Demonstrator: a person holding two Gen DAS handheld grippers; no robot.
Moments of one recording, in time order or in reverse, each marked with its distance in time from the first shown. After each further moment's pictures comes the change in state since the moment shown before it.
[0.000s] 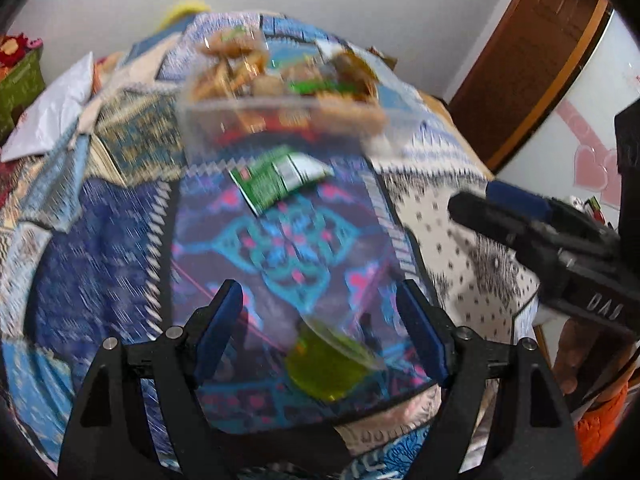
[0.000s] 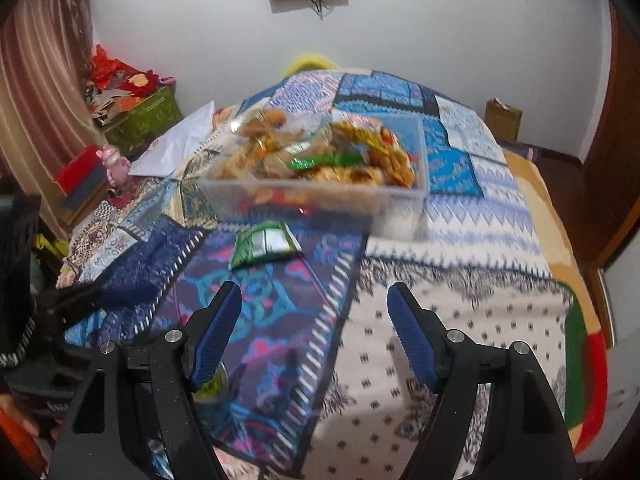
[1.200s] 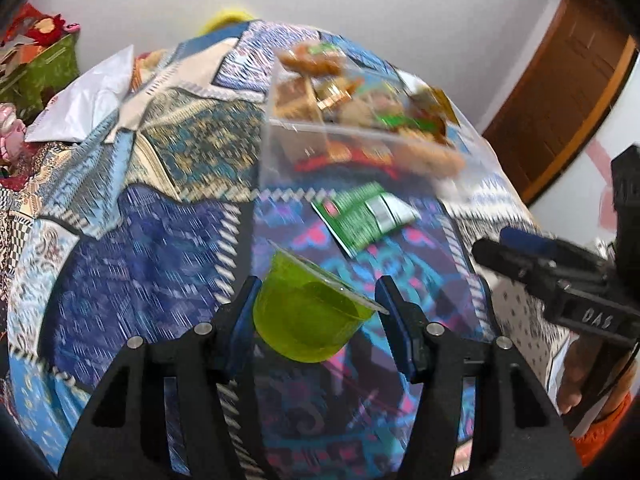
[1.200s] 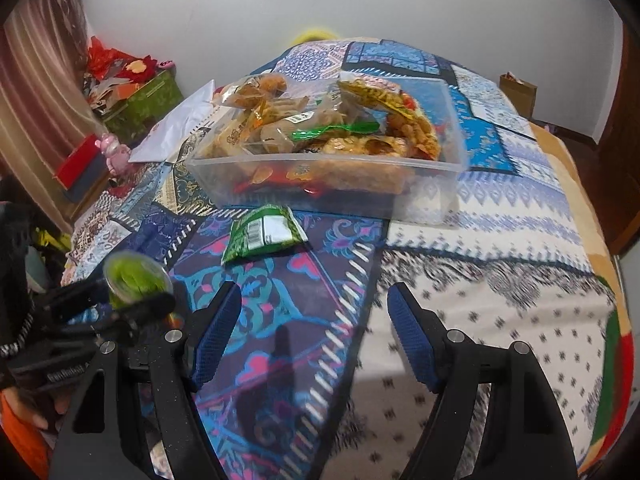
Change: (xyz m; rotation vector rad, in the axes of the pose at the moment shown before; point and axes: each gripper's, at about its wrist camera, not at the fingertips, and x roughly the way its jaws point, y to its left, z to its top) left arm 0.002 0.069 0.022 -0.106 -0.115 0.075; right arm 0.054 0.007 0.013 0.011 0.089 0.054
